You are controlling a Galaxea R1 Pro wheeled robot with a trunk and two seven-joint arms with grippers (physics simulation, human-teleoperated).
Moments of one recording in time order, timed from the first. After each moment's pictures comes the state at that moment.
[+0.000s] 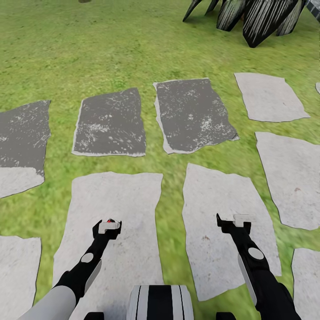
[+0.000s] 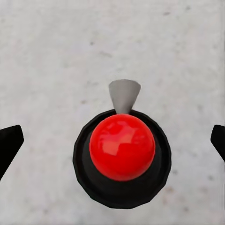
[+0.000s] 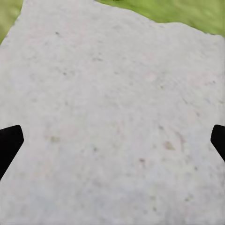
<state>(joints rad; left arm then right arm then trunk) -0.62 0.03 -0.03 -0.49 -0.02 -0.38 0.00 -0.36 -0.02 -0.14 -1.24 0.10 0.12 0.00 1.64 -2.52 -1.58</state>
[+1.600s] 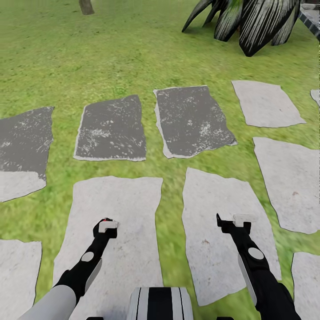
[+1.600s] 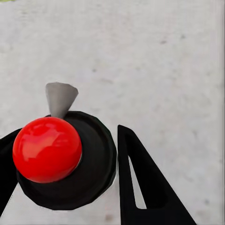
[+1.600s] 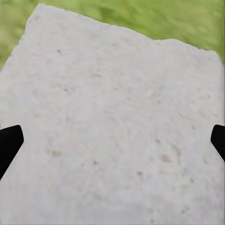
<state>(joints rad) -0.62 0.02 -0.03 -0.50 -0.02 -0.38 0.00 -0.36 -0.02 -0.14 -1.24 0.10 0.12 0.00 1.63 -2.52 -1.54</state>
